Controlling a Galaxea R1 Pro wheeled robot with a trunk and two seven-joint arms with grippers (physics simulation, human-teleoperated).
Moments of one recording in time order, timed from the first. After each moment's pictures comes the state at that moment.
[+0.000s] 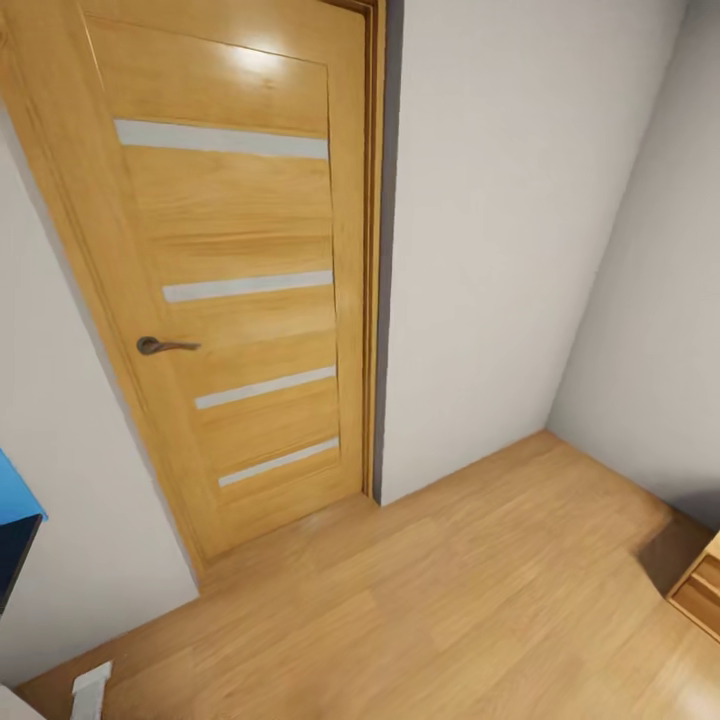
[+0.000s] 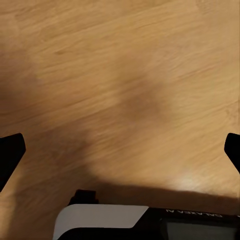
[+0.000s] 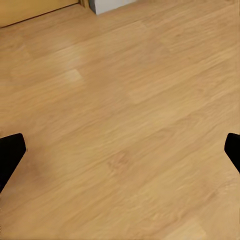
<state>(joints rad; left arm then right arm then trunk) -0.01 -0.04 0.00 -0.42 0.11 -0.29 0.01 -0.03 0.02 -0.01 -0.29 0.01 -0.71 -0.02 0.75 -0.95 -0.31</state>
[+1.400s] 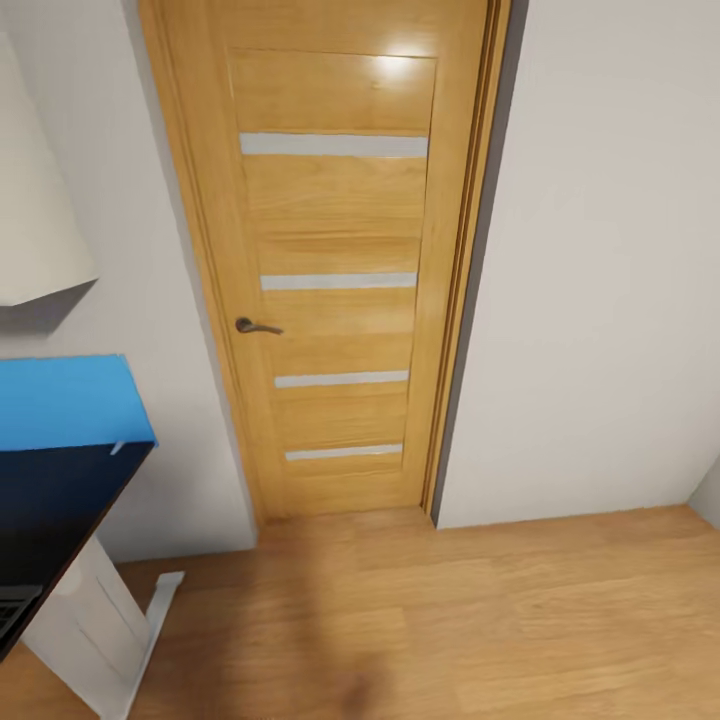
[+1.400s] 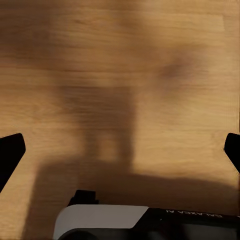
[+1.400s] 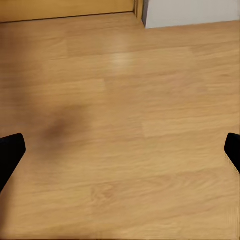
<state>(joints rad) -0.01 -0.04 0.00 -0.42 0.11 -0.29 0.01 -0.03 0.02 -0.01 -0.29 0.01 -0.71 -0.02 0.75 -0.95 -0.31</state>
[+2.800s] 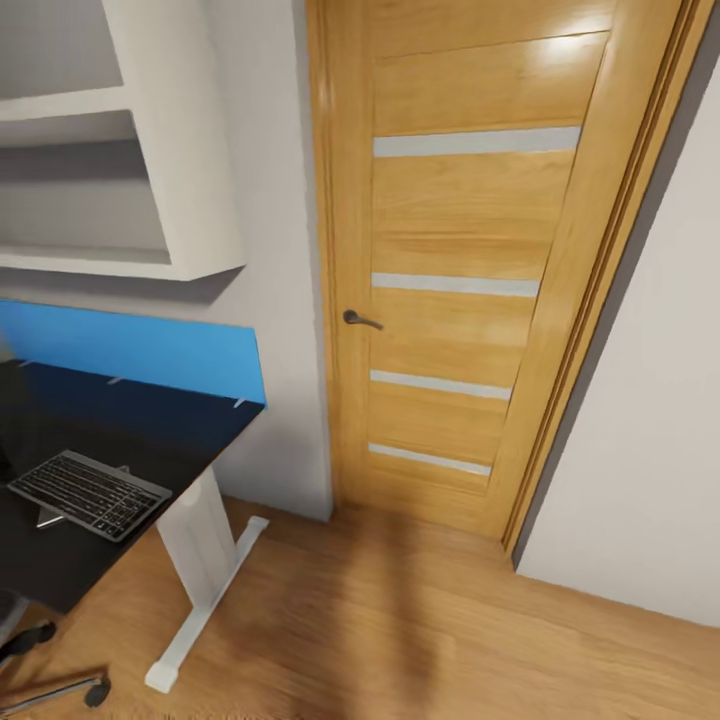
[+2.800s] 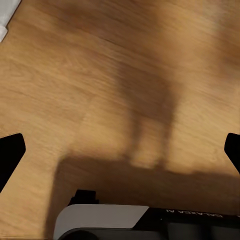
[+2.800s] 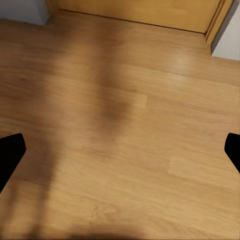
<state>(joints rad) -0.01 -0.04 0.00 -0.42 0.11 -0.29 0.01 -0.03 0.02 -0.01 -0.29 0.01 -0.71 -0.02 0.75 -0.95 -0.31</state>
